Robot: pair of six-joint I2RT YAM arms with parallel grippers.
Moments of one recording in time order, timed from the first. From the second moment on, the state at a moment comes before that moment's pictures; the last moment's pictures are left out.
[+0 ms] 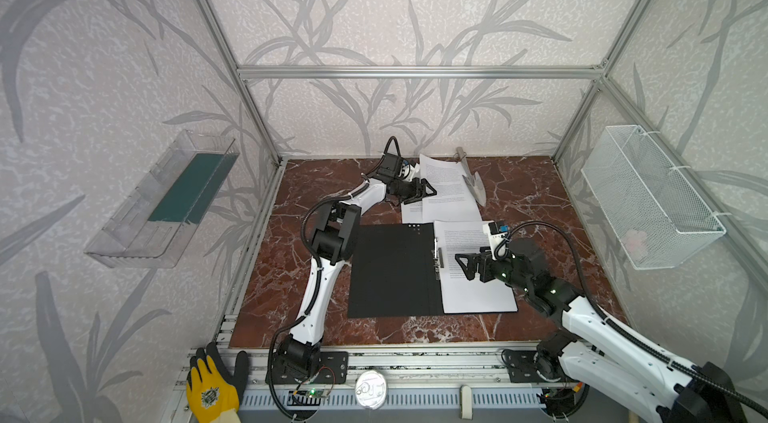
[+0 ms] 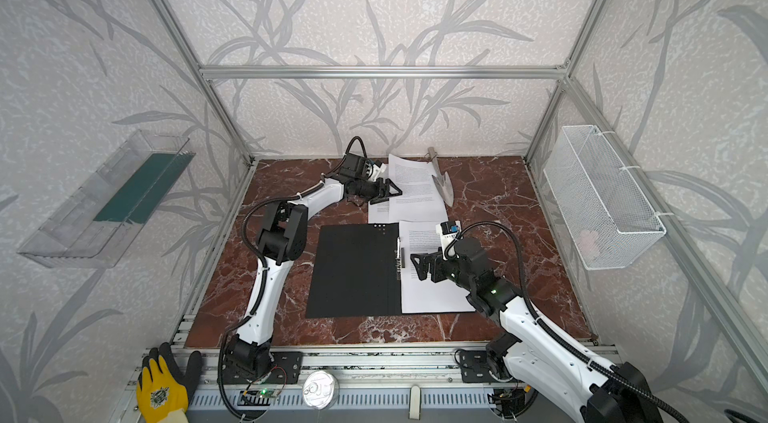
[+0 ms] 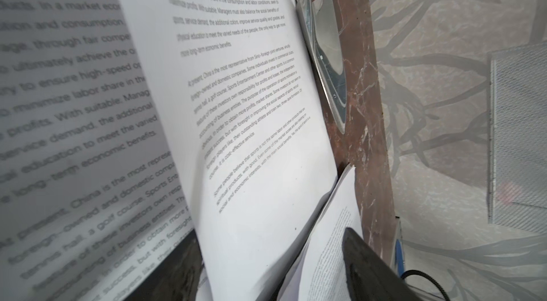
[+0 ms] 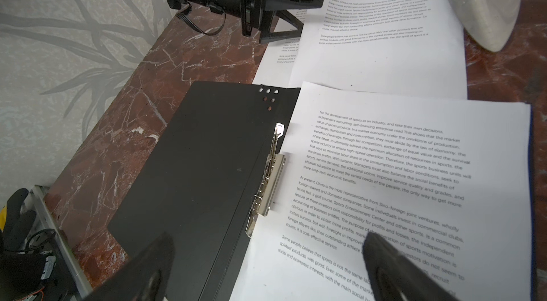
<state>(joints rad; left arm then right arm) -0.38 2.46 1.98 -0.36 0.72 -0.46 0.54 0.87 0.43 -0.08 -0.17 0.40</state>
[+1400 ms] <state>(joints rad) -0.38 2.51 1.97 -0.34 0.60 -0.47 0.54 0.88 0.43 -0.07 -0.18 0.40</state>
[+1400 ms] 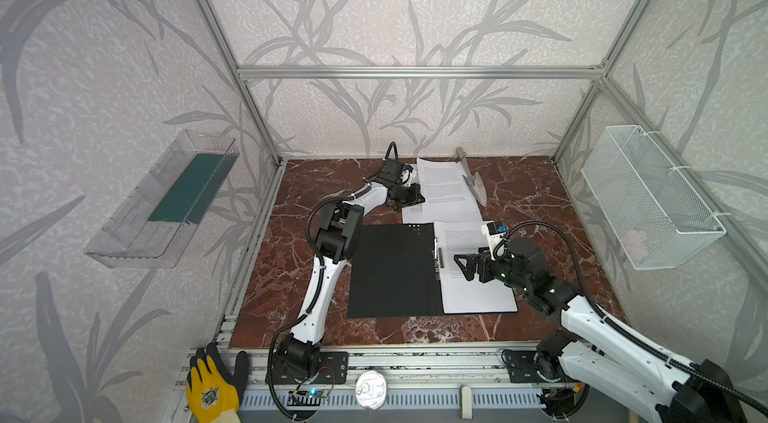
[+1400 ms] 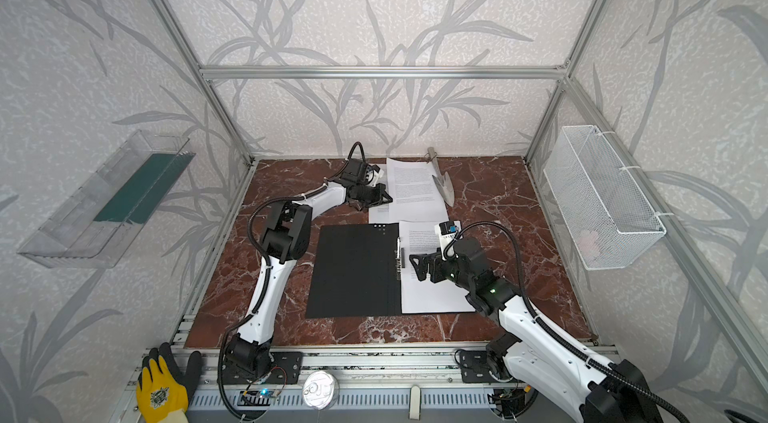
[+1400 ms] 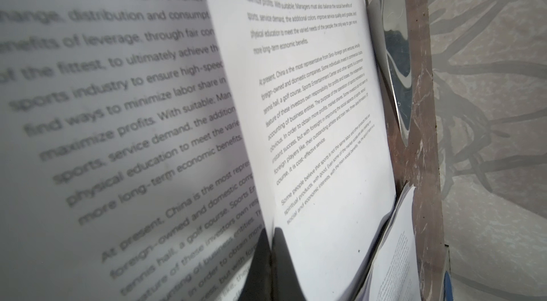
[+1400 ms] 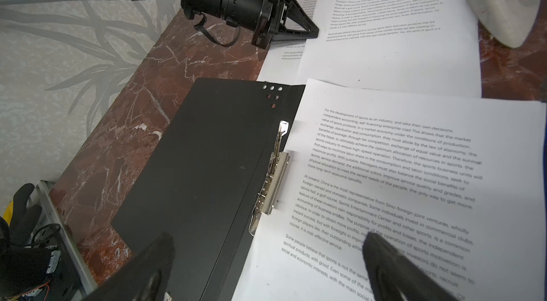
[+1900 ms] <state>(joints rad) -0.38 2.19 1.95 -0.40 0.43 -0.41 0.54 0.82 0.43 -0.09 -0.14 0.39</state>
